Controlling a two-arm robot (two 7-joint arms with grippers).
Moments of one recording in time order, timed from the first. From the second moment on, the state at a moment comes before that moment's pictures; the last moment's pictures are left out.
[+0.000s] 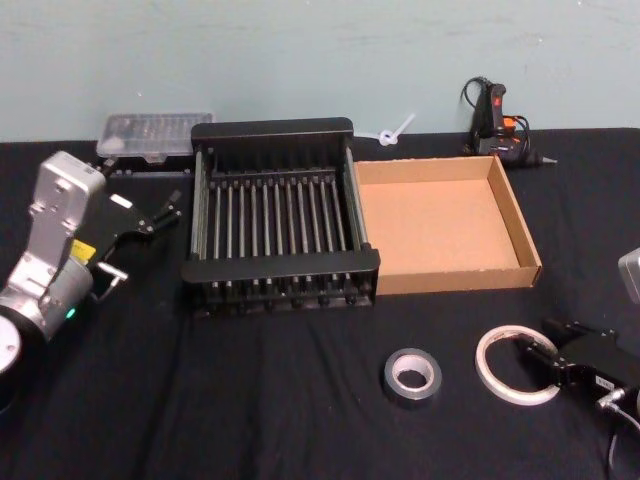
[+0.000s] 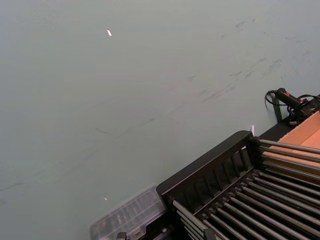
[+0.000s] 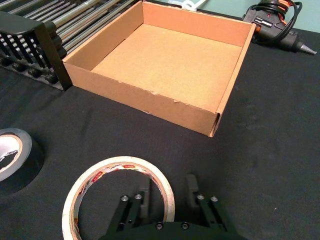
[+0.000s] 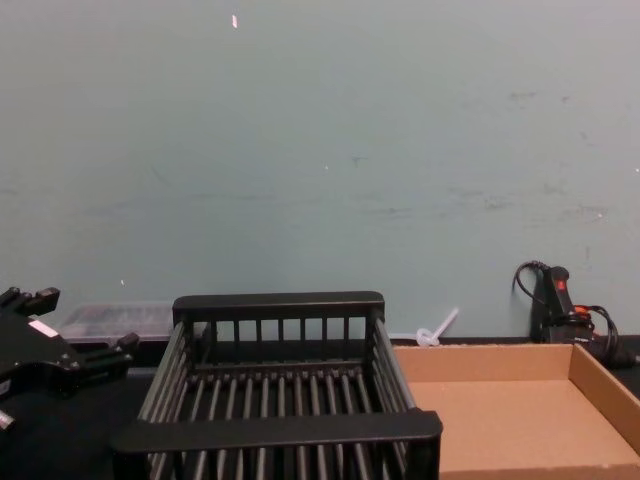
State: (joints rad) left arm -0.20 0.60 0.45 -1.41 -0.25 -0.12 0.03; right arm -0.15 0.60 -0.16 -1.66 0.38 0.31 0.33
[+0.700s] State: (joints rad) left arm -0.20 0.60 0.45 -1.41 -0.25 -0.12 0.03; right arm -0.15 0.60 -0.16 -1.66 0.38 0.31 0.33
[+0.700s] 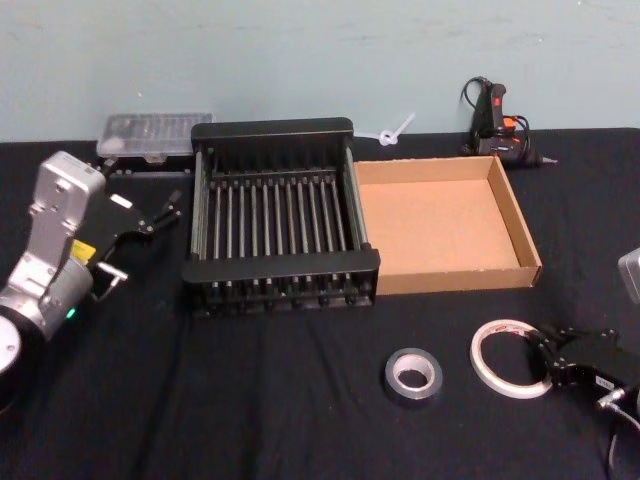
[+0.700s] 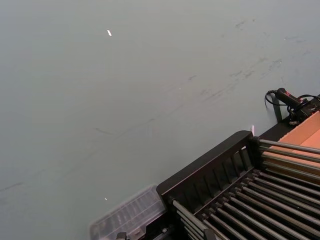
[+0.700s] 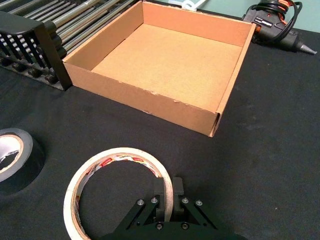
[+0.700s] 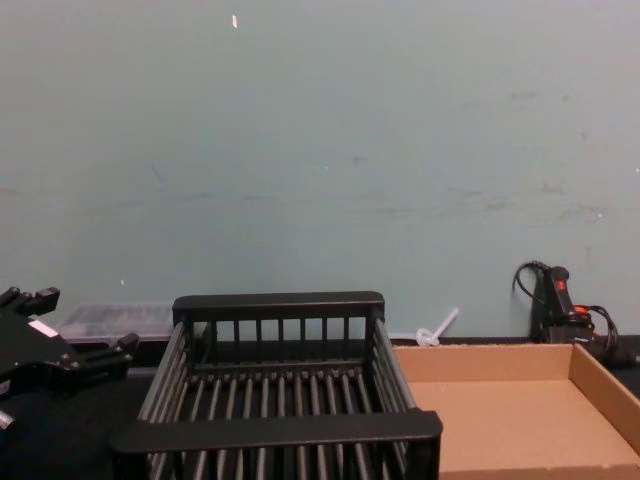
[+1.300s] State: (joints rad) left arm -0.20 0.60 0.45 -1.41 -0.25 -0.12 0.03; right arm -0.16 0.60 -0.15 -1.67 0.38 0.29 0.33
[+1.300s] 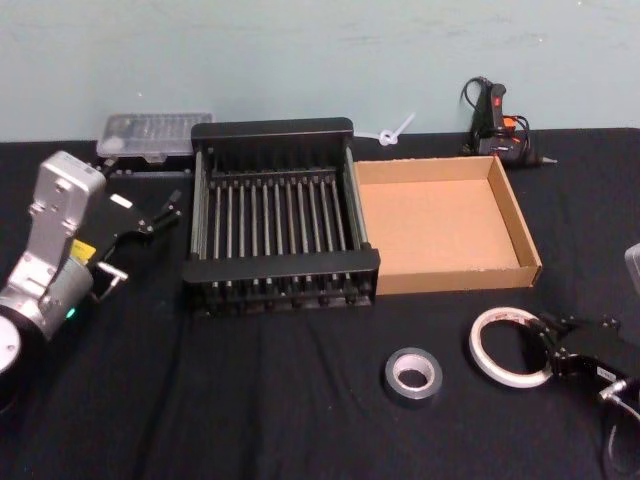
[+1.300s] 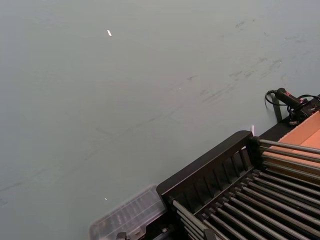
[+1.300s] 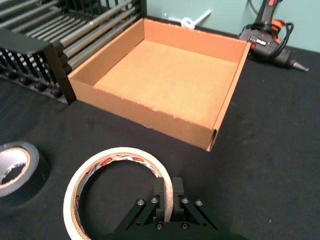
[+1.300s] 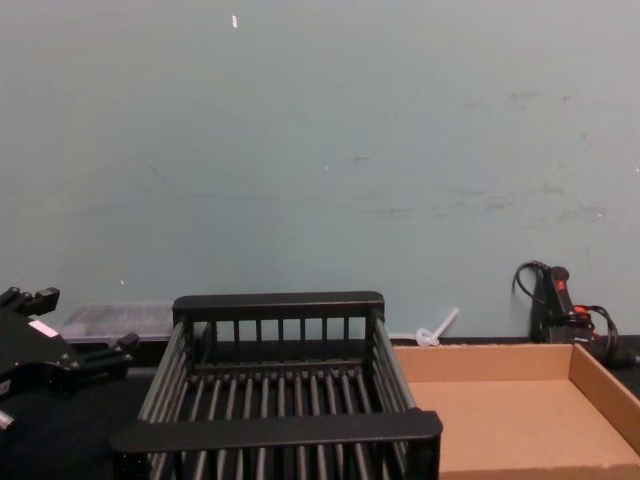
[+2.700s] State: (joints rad) left arm -0.20 0.60 0.45 -1.41 -0.25 -0.12 0.03; right arm 0.14 0.46 -0.25 -1.60 0.30 0.32 0.29
